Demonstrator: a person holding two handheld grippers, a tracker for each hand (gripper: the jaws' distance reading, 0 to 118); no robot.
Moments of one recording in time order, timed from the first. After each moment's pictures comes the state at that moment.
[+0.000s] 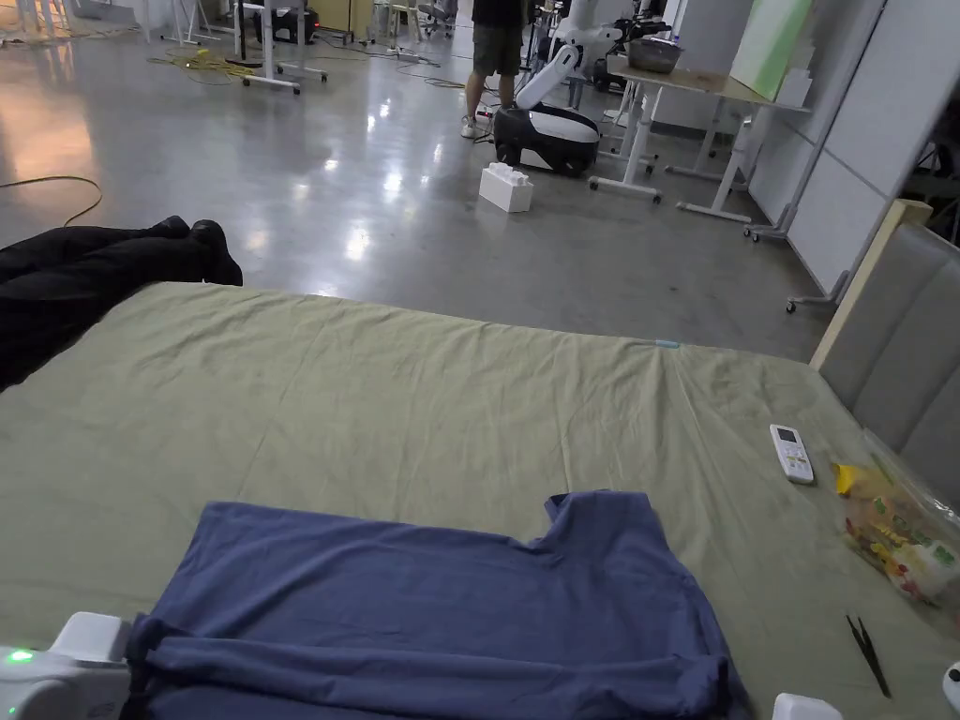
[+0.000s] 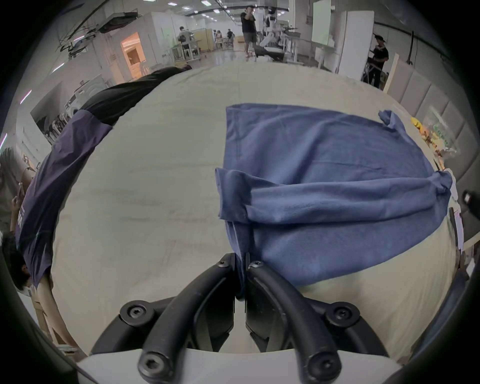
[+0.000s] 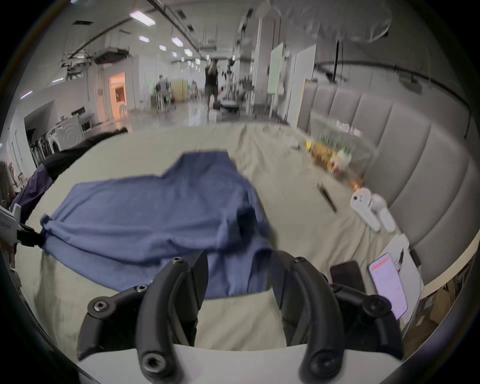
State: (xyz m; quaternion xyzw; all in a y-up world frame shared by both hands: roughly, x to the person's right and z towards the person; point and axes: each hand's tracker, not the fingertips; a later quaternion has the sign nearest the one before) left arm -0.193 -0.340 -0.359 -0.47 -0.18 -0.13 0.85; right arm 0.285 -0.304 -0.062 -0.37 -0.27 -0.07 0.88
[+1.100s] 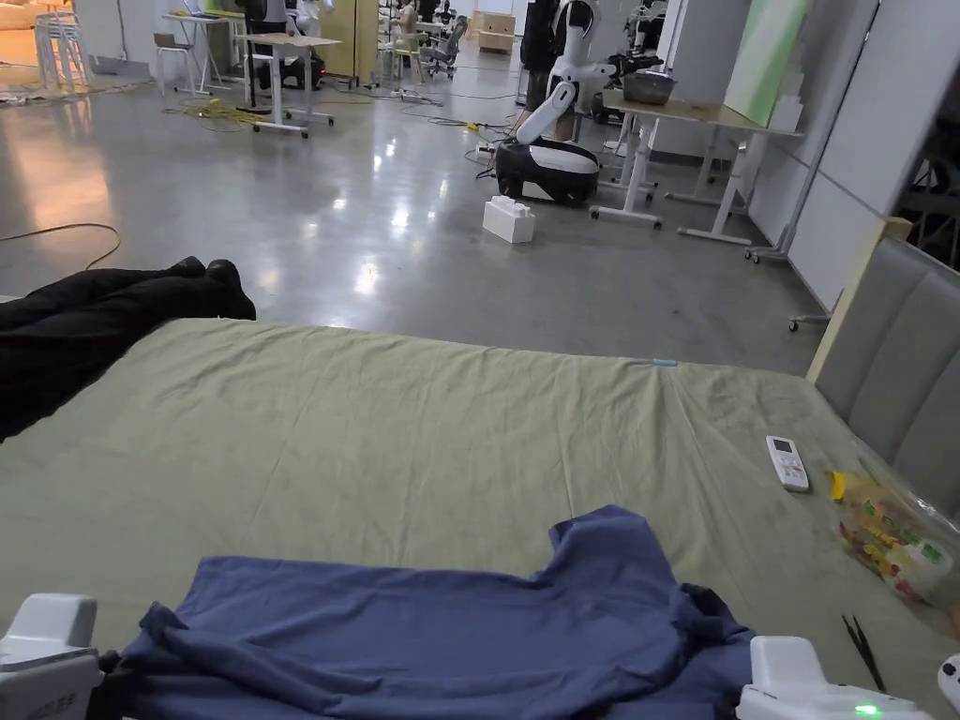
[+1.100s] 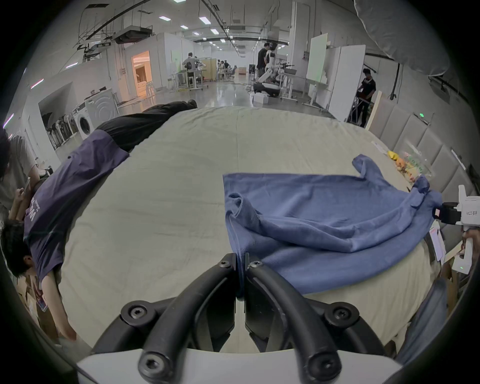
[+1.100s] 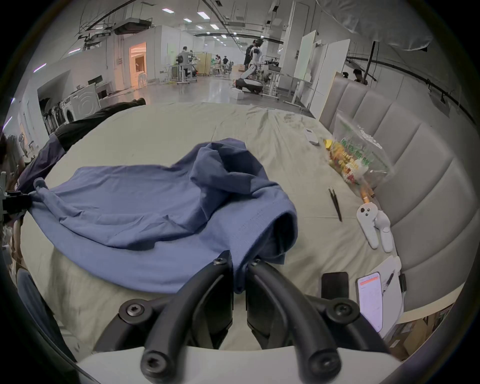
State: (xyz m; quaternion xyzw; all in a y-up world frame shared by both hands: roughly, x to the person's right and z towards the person) left arm -0.235 -0.255 -0.308 -0.40 -0.19 -0.08 0.89; right arm 0.280 -0.244 -0.066 -0.42 -0.22 -0.02 0.88
